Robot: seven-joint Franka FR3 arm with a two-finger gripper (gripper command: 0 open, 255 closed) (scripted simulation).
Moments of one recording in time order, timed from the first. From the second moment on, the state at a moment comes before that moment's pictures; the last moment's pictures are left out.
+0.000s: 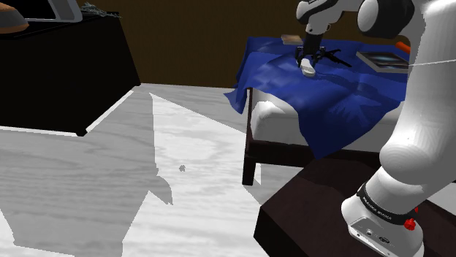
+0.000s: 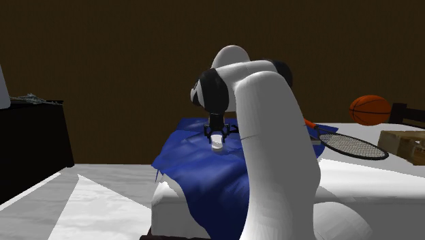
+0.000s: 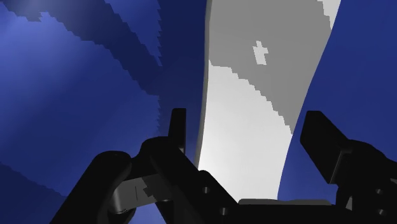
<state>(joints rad) -0.32 0.47 -0.37 -1.47 0.15 1.91 0.03</state>
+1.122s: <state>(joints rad) -0.34 0.46 -0.37 -1.26 0.15 1.70 0.04</state>
